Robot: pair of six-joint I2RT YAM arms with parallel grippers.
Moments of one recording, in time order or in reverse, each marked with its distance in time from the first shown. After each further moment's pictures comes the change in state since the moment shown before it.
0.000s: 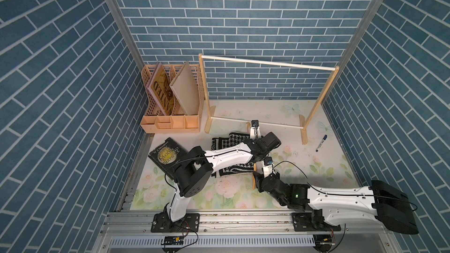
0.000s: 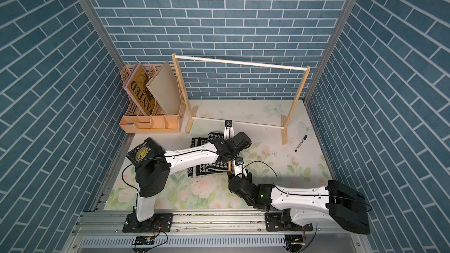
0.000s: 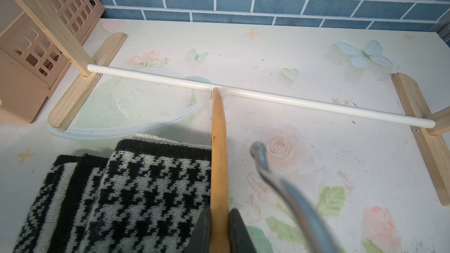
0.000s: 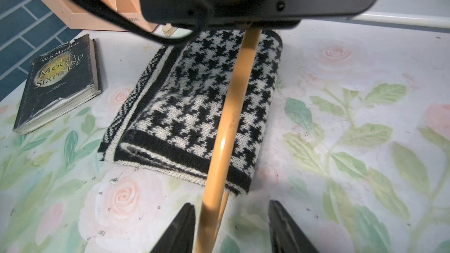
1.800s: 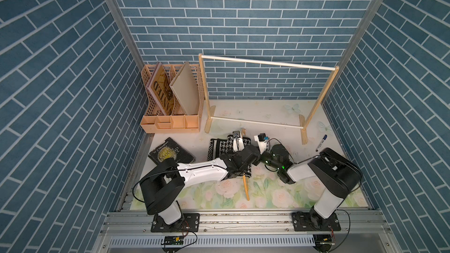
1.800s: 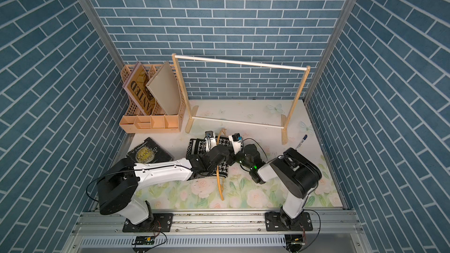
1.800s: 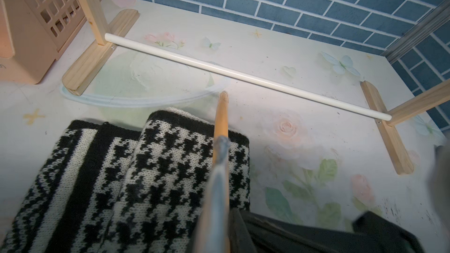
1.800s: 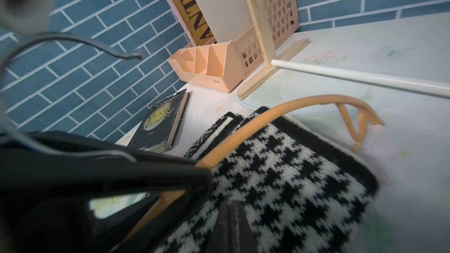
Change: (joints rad) left arm -0.004 -0.356 -0.537 0.336 0.068 -0.019; right arm -0.615 0.511 -0.003 1.001 -0.956 -0.325
